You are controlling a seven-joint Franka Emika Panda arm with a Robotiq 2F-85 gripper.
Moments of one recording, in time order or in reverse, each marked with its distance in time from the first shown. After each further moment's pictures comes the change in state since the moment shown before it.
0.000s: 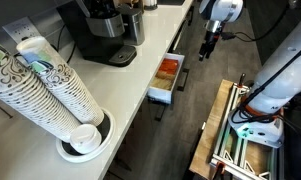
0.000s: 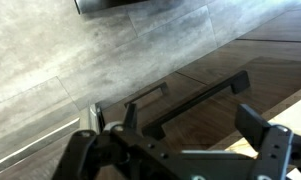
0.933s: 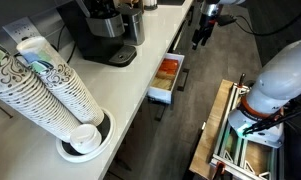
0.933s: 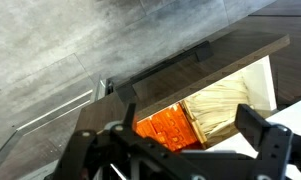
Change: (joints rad) arm 0.054 -0.379 0.124 -0.089 -0.208 -0.052 0.414
